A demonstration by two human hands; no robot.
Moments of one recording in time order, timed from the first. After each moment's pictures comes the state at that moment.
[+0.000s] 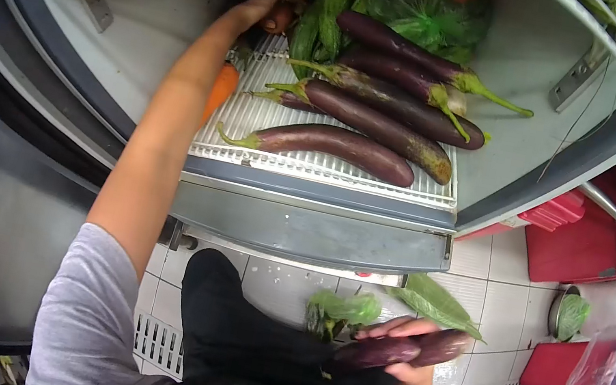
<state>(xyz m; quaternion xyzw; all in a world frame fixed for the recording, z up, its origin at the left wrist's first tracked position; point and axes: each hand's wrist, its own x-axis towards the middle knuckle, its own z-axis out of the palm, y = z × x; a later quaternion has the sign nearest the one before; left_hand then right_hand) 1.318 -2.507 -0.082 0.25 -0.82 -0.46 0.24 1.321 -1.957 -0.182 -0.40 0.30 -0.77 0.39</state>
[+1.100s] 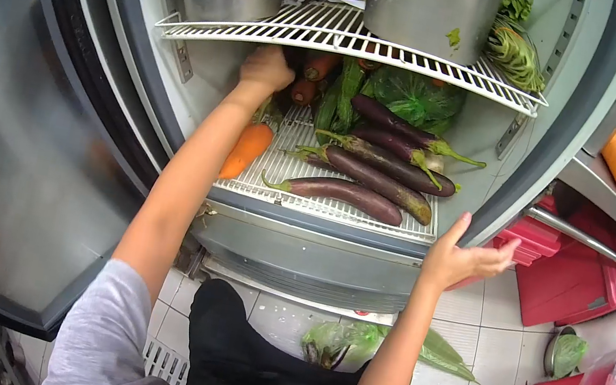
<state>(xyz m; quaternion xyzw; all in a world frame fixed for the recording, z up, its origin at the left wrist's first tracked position) 1.378 -2.415 0.013 0.50 -0.84 -0.04 0.24 1.249 -2.075 -0.100 -0.09 0.77 -0.44 -0.46</state>
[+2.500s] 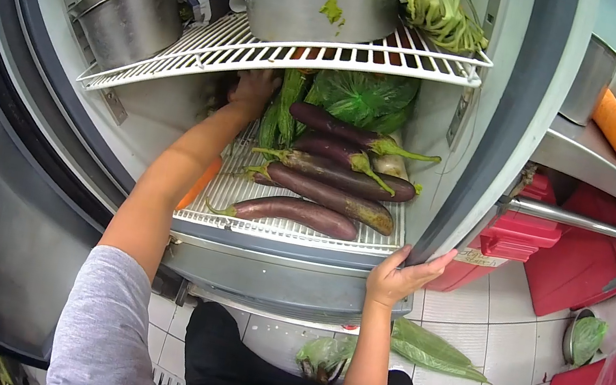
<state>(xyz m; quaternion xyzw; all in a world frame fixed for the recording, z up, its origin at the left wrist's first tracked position) 1.274 -2.467 -0.058 0.33 -0.83 0.45 0.02 1.229 -2.086 -0.187 -0.19 0.73 -0.53 -0.38</state>
